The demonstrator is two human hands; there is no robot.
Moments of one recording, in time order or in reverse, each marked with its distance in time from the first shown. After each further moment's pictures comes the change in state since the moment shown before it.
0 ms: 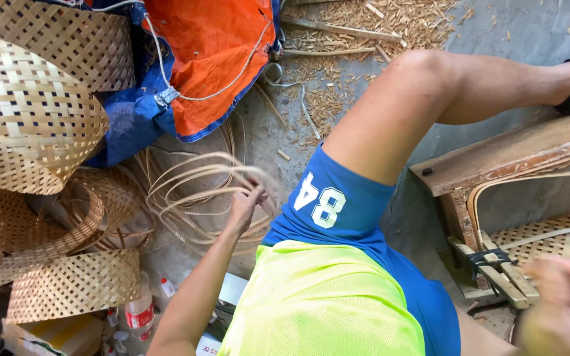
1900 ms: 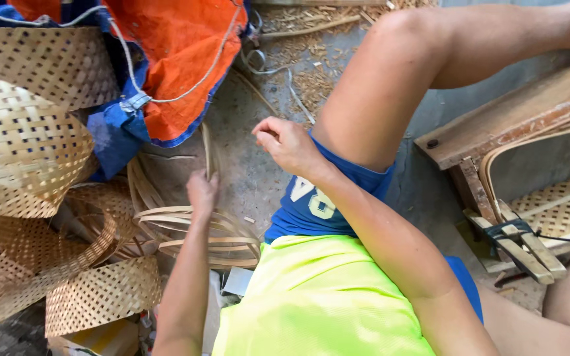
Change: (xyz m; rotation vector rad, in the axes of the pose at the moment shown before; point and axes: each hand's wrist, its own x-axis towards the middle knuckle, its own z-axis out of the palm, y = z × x) left_hand 0.025 0.092 -0.072 1.081 0.320 0.172; right_hand -0.072 -0.007 0.380 0.417 -1.095 0.141
